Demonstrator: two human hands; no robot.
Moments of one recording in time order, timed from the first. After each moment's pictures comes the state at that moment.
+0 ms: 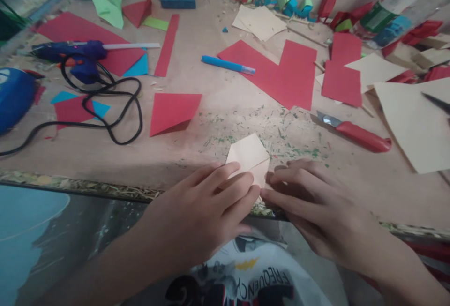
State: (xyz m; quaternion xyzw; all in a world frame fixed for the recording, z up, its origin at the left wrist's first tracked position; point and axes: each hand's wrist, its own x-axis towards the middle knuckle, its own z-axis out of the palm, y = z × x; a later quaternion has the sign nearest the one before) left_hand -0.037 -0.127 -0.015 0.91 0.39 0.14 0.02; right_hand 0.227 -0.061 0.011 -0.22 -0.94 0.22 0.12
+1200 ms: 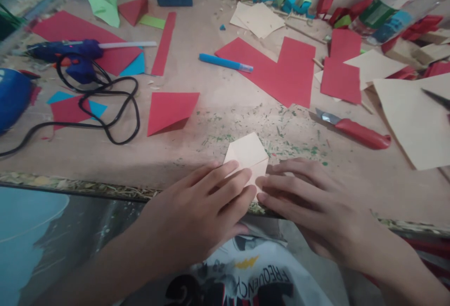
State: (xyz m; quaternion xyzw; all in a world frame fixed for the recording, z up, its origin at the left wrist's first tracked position) left_hand -0.039 -0.130 -0.016 0.91 0.39 0.14 0.04; right_hand 0.230 -0.058 0.012 -0.17 -0.96 0.20 0.11
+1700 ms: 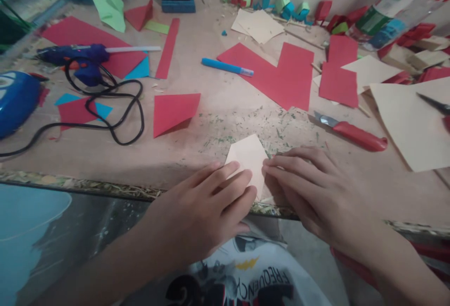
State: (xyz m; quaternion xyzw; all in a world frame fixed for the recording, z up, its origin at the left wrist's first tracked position) left_hand -0.037 -0.129 -0.014 0.91 0.39 0.15 0.02; right_hand 0.225 -0.054 0.010 -0.27 -0.95 0.11 0.10
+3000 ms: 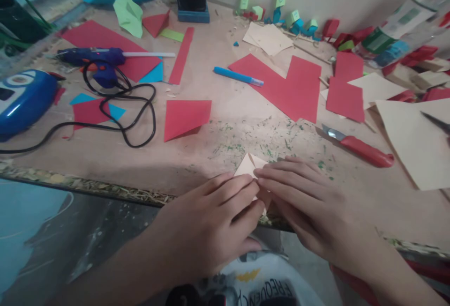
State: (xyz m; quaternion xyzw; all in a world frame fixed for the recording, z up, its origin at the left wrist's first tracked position) left_hand -0.035 -0.126 -0.015 0.89 0.39 0.22 0.08; right_hand 0.201 -0.050 0.008 -0.23 -0.94 0.20 0.16
